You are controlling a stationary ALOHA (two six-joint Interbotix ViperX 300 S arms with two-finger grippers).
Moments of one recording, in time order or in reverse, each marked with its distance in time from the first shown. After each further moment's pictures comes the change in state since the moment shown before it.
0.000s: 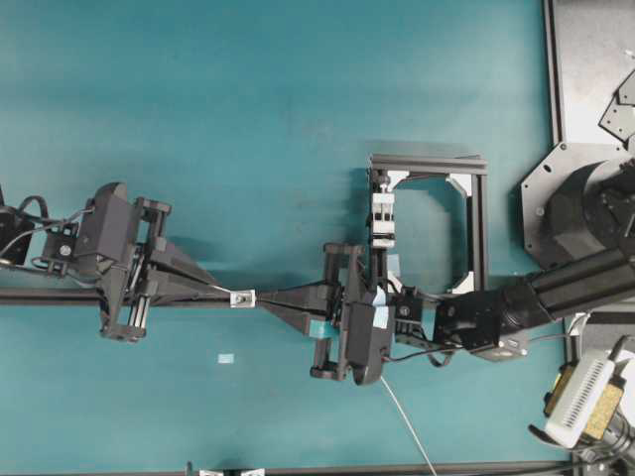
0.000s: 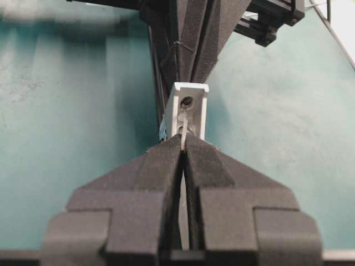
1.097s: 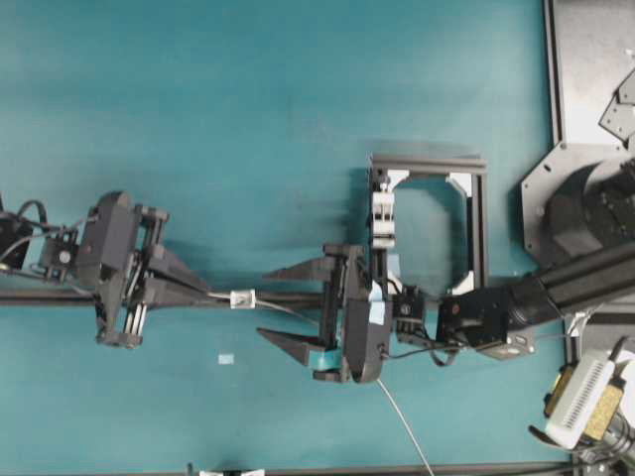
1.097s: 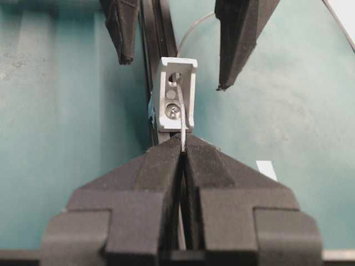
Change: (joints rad) left arm -0.018 0.000 0.002 0.002 0.049 -0.002; right arm -0.006 -0.043 0.006 0.006 0.080 0.000
